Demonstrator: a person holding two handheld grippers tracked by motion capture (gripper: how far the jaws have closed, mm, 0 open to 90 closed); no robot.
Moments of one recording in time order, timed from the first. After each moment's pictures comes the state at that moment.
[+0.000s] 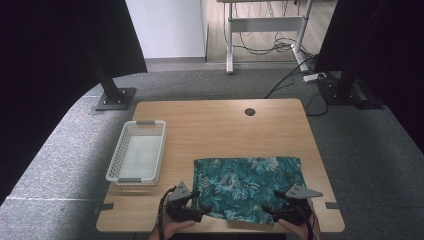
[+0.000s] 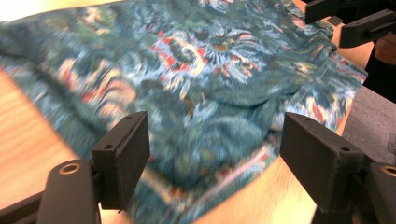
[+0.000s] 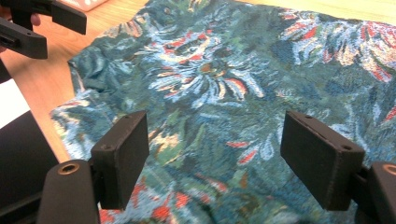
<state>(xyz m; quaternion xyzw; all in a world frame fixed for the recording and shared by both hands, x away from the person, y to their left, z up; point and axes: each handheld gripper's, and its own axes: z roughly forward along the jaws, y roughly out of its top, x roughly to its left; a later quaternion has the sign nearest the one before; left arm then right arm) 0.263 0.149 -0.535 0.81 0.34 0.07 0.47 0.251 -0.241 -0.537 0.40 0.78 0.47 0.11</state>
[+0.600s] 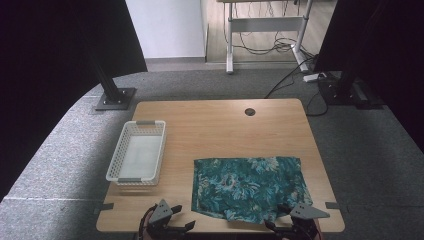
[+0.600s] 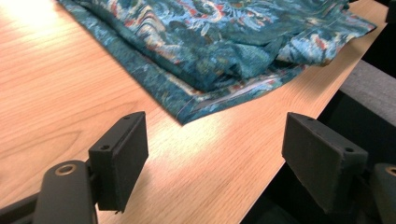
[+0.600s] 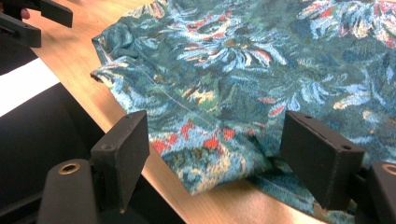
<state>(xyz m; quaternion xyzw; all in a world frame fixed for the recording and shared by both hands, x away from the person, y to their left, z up) 0.217 0.193 -0.546 0.81 0.36 0.10 0.45 0.204 -0.244 -0.543 0.39 0.78 0.47 0.13</state>
